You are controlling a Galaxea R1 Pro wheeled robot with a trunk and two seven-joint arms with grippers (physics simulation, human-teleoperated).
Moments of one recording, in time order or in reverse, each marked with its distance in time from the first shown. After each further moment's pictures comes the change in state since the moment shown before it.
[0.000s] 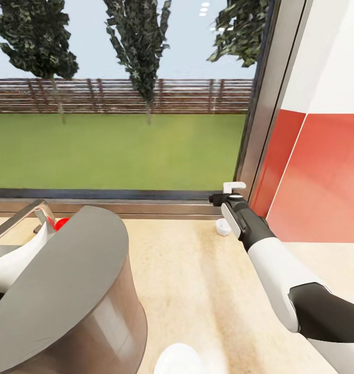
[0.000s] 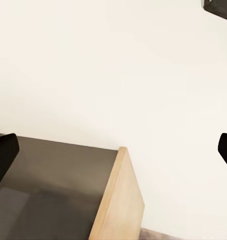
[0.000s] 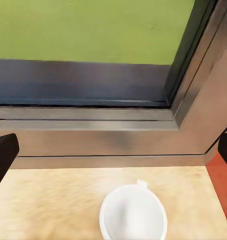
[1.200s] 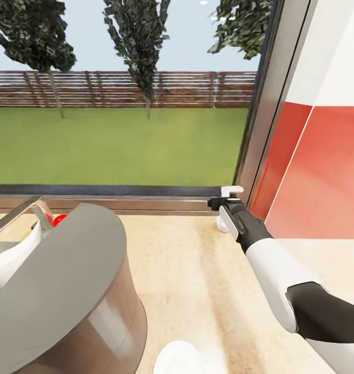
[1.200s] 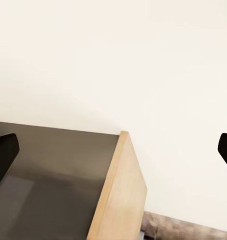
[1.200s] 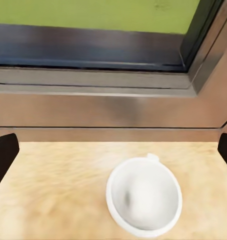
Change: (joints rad) left arm 0.036 0.002 -0.001 0.001 -0.003 -0.002 -0.001; right arm 0.000 0.012 -0.003 0.048 -0.001 0.005 0.001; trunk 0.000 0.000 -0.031
